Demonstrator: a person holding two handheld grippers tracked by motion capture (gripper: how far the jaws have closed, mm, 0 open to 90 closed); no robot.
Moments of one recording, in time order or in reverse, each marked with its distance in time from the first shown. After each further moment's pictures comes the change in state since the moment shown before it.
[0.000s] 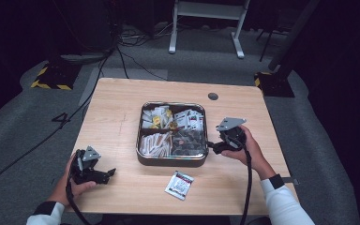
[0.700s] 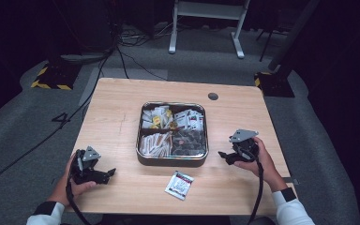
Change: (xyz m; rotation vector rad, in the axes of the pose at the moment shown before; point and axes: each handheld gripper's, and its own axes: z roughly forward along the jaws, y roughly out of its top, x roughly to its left) left arm 0.000 0.000 0.000 0.001 0.002 -0.002; right arm -0.003 -0.054 -0.012 0.058 -0.036 0.024
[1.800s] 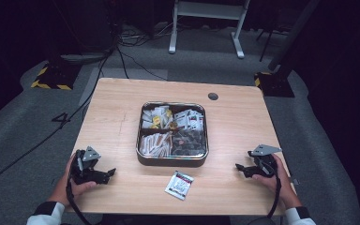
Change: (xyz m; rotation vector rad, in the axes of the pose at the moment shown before) left arm 0.000 0.000 0.000 0.000 0.003 -0.002; right arm -0.018 -0.094 -0.010 -0.016 -0.003 0.198
